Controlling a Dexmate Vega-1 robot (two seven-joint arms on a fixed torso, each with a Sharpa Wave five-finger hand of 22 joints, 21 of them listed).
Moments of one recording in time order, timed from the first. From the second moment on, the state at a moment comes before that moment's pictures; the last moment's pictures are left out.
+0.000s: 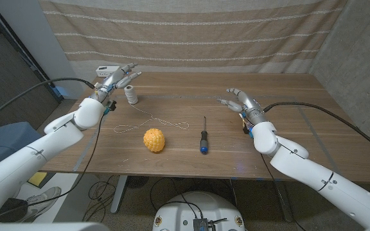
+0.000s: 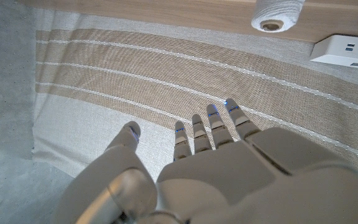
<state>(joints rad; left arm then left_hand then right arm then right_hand) 0.91 0.94 0.32 -1.65 0.06 -0.13 0.27 0.24 0.13 0.51 -0.03 0.18 0.10 -0.07 0.20 0.17 0.09 0.01 0.27 0.19 0.14 0.05 0.24 0.22 0.02 0.14 0.42 0.19 -1.01 -0.77 -0.58 -2.08 -0.18 -0.49 -0.42 0.54 -0.03 0.26 -0.16 0.22 0.35 0.04 0.25 0.18 0.26 0.07 0.23 0.19 0.25 0.00 0.24 0.19 0.39 0.05 0.24 0.18</state>
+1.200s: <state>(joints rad) 0.88 0.95 0.31 -1.52 0.04 -0.28 0.24 0.22 0.14 0.50 -0.01 0.18 0.10 -0.07 0.20 0.17 0.10 0.02 0.27 0.19 0.14 0.05 0.24 0.23 0.02 0.14 0.42 0.20 -0.93 -0.78 -0.78 -2.25 -0.47 -0.84 -0.24 0.55 -0.07 0.18 -0.12 0.26 0.56 0.08 0.29 0.20 0.47 0.09 0.27 0.21 0.45 -0.03 0.30 0.22 0.49 0.05 0.25 0.18</state>
